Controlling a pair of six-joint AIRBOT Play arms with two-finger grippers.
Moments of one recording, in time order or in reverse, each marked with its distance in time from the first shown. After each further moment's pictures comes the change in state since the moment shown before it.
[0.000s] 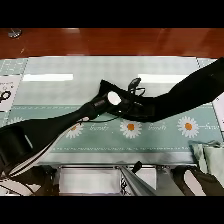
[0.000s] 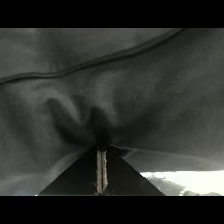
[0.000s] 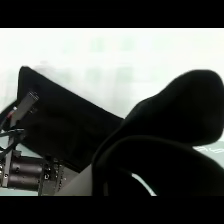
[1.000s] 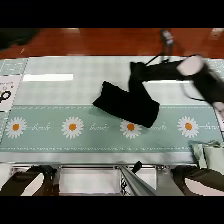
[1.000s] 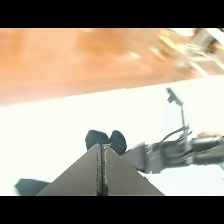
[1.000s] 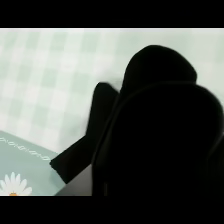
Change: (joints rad) left arm 0.856 0.908 0.000 0.323 -0.343 0.051; right arm 0.613 -0.544 -0.138 0.142 -0.722 0.052
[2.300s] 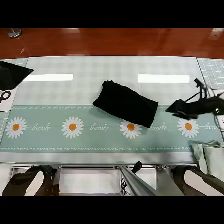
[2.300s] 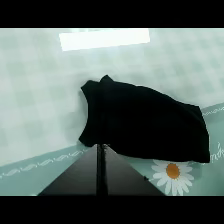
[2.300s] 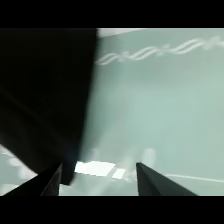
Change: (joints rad) left arm 0.134 0.139 -0.145 0.253 -0.290 -0.051; right arm -0.663 0.202 -0.494 0.036 0.418 -0.217
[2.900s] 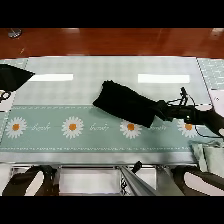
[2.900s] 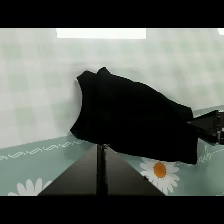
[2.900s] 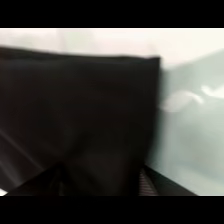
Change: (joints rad) left arm 0.000 -0.001 -0.010 0.008 -0.012 -0.102; right arm 0.228 -0.119 -0.184 0.492 -0.429 -0.144
